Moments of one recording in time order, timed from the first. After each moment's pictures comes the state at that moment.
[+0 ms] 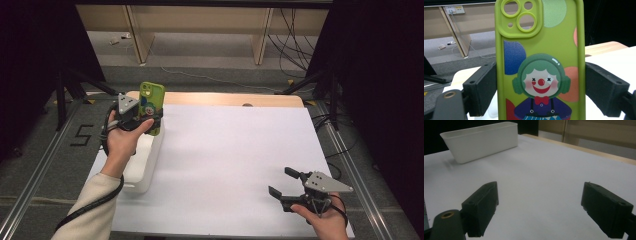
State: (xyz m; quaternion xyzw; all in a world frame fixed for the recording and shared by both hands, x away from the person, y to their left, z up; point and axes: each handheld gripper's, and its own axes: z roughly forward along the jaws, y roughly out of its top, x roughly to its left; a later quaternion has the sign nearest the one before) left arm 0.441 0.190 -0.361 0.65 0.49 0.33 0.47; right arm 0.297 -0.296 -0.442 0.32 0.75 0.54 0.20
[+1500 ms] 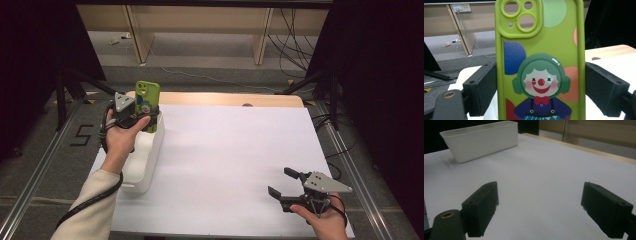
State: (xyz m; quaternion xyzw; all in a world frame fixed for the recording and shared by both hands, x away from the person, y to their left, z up) left arm 0.456 0.201 -0.369 0.64 0.51 0.34 0.48; right arm 0.296 -0.295 -0.441 0.32 0.76 0.53 0.21
